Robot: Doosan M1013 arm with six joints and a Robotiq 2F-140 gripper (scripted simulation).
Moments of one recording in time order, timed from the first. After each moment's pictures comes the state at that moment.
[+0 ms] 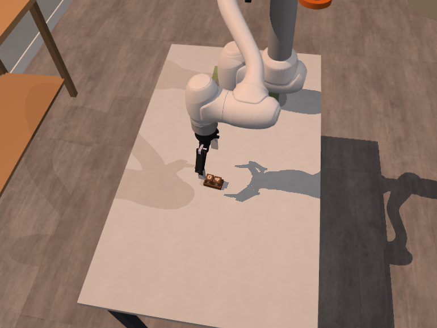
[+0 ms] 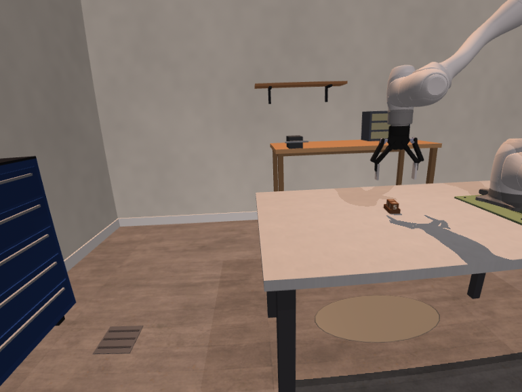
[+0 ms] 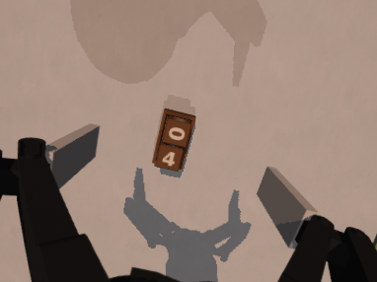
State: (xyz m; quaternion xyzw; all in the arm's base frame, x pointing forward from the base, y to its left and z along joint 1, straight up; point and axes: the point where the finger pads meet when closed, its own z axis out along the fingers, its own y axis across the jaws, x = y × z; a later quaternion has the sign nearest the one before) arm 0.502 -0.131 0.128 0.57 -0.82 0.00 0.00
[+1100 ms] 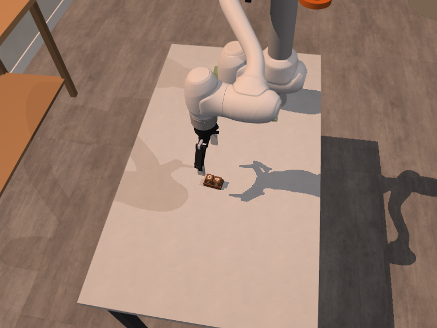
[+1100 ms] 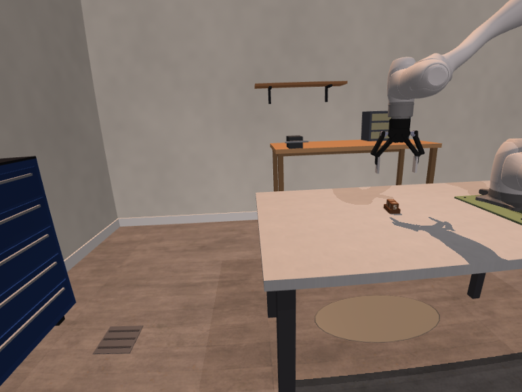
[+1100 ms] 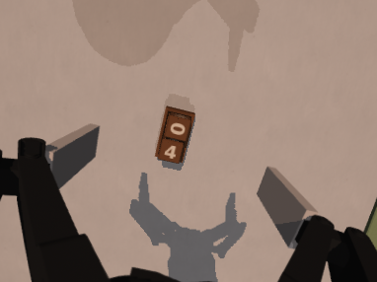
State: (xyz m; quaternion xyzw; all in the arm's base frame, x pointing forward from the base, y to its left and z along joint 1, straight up) arm 0.503 -0.131 0.155 0.57 -0.82 0.00 0.00
